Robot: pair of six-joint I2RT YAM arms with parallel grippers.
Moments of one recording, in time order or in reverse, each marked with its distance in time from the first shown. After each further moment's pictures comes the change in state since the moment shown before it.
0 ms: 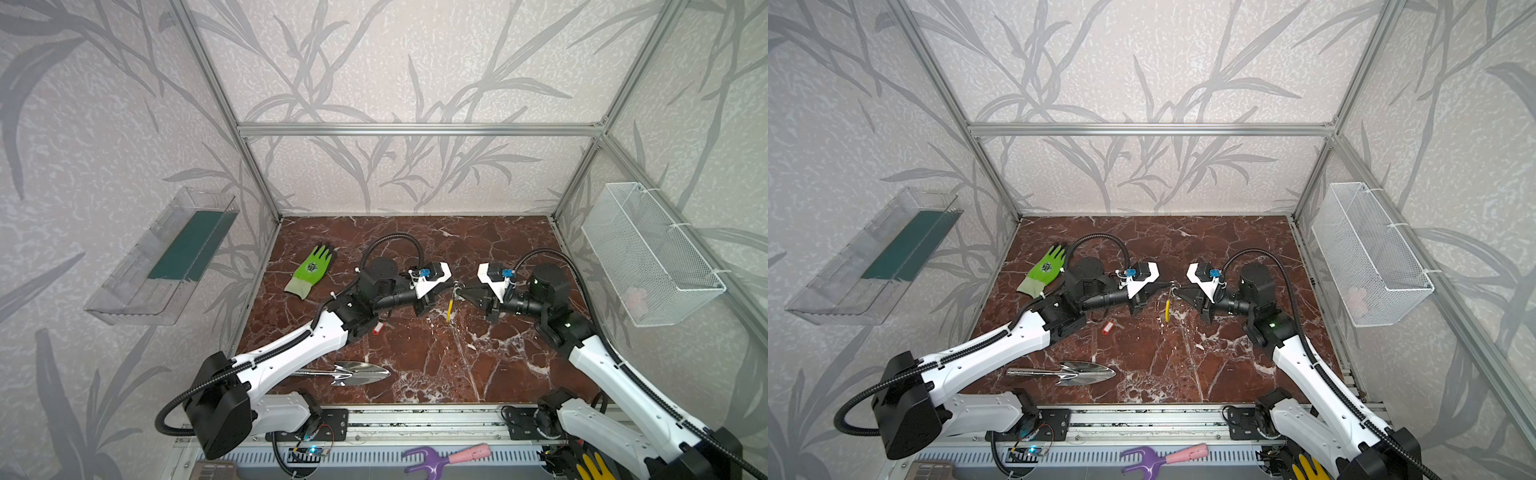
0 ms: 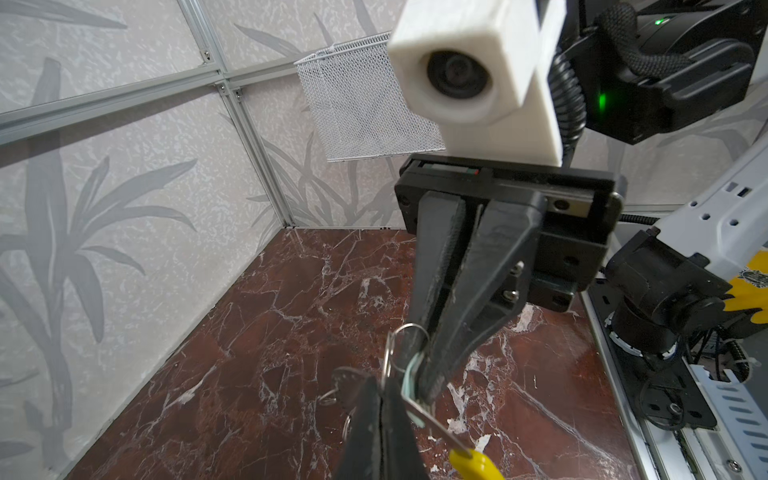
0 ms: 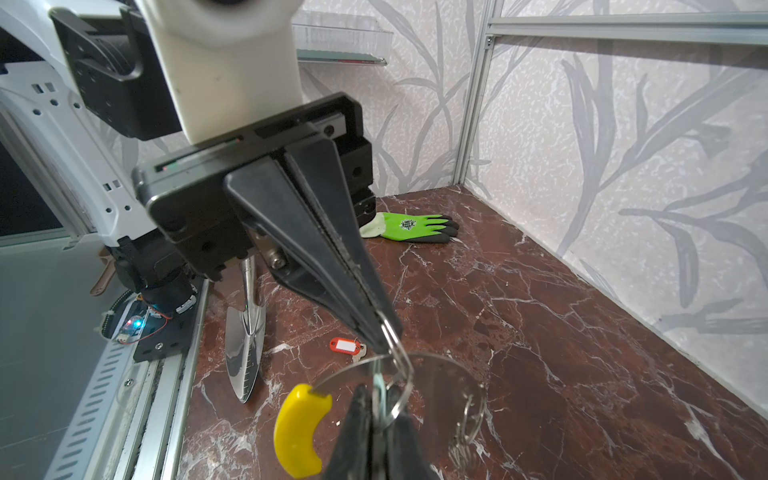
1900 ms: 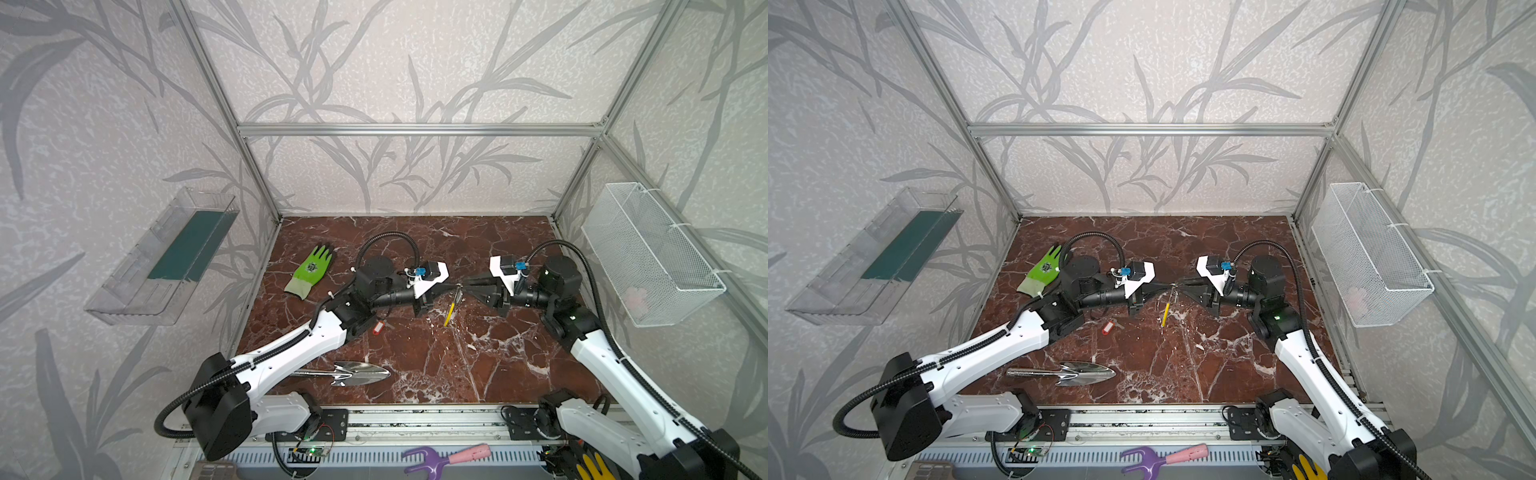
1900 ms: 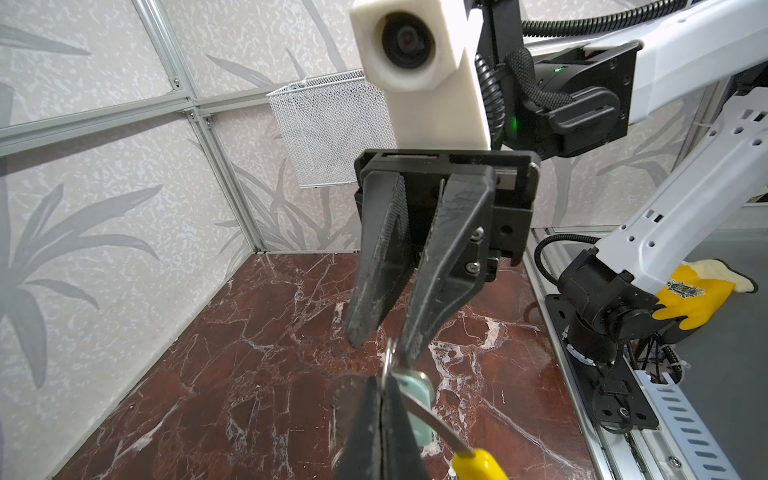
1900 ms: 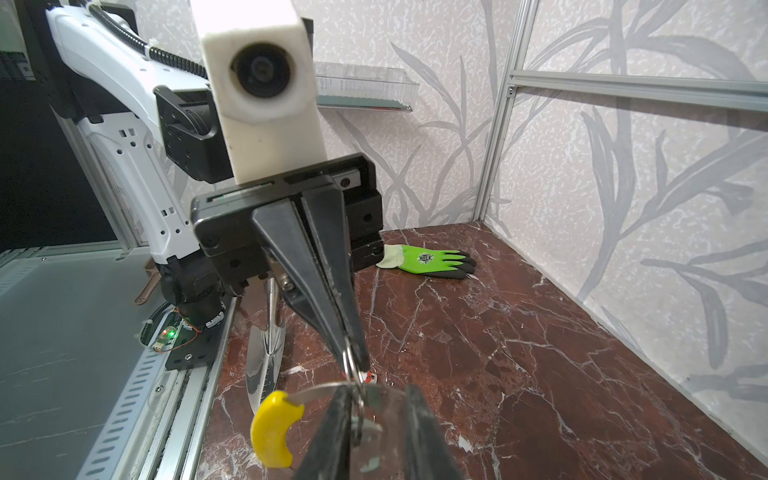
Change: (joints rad) left arm 0.021 0.003 -0.001 0.058 0.127 -0.052; right arm -0.088 0.029 0.051 0.077 -0.192 0.045
